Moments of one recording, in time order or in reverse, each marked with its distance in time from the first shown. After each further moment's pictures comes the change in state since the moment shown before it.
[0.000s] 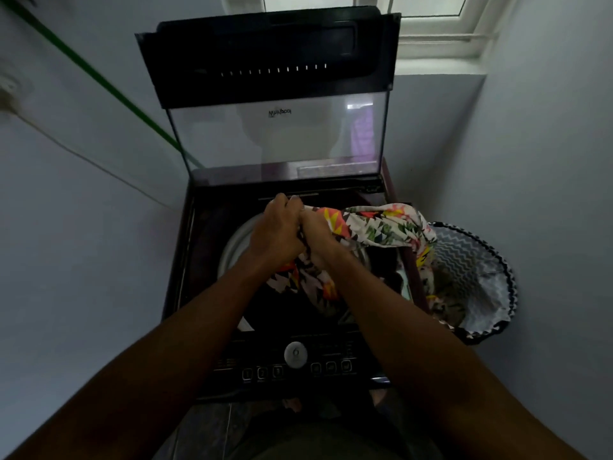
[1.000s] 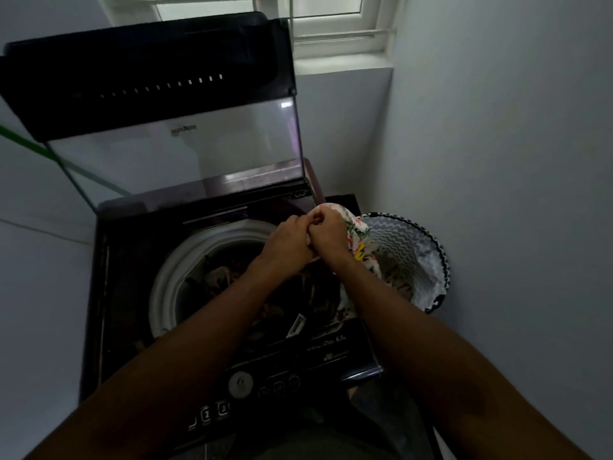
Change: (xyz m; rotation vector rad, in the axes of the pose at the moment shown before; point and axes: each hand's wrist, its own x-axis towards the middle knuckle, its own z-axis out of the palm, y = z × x) left_hand 0.051 0.107 0.084 -0.139 -0.317 0.099; right_hand -0.006 0.046 -0.147 -0.237 0.564 -0.137
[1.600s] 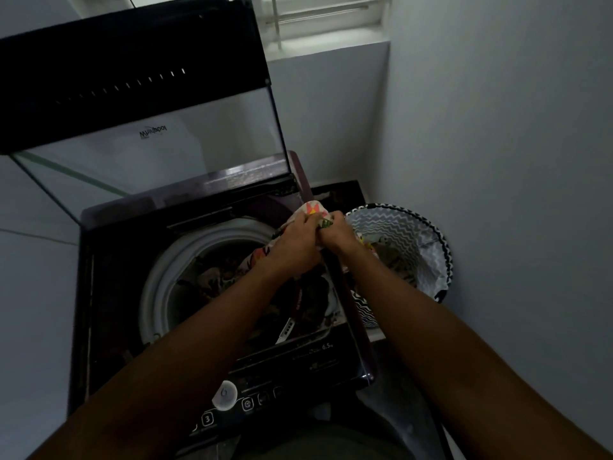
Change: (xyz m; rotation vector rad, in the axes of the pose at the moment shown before) left_hand 0.040 0.020 0.040 0.041 -0.129 0.006; right_hand 0.042 0.048 -0.028 -0.052 -0.261 0.375
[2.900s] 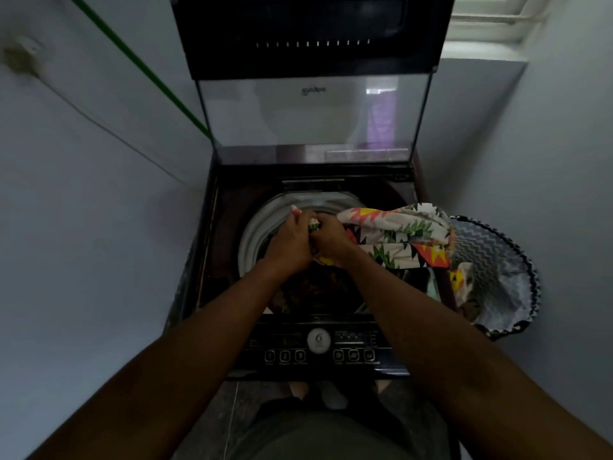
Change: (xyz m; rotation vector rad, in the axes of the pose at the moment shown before) left_hand -0.162 -0.155 -0.048 -0.077 0.215 -0.332; right_hand -0.093 -0.058 0.198 -0.025 -0.350 -0.395
